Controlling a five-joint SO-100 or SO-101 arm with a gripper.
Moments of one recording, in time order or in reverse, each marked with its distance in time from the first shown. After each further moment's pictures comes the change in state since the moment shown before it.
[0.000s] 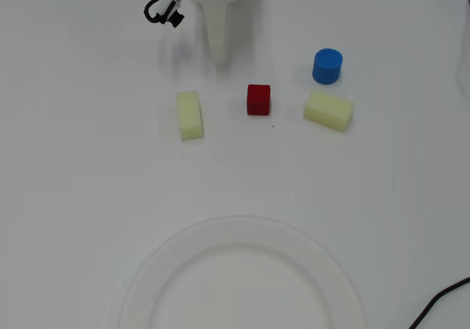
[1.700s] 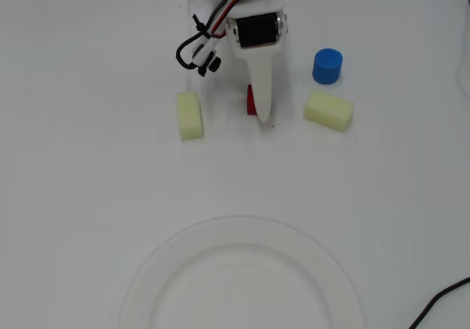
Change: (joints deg) arm -11.7 -69.8 -27.2 -26.6 1.5
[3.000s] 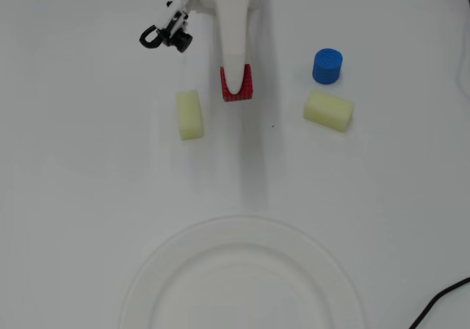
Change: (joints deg) arm 6.4 16.0 1.9 -31.6 -2.6
